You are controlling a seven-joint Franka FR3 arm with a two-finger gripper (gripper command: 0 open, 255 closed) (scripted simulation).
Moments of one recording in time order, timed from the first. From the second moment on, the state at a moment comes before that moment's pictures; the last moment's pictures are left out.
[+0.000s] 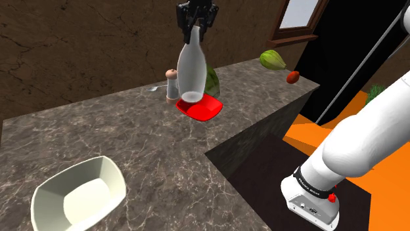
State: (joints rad) arm -0.09 -0.14 0.38 -1.67 -0.01 1.68 0.34
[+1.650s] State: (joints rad) arm -0.19 -0.10 0.25 -1.75 0.00 1.80 0.11
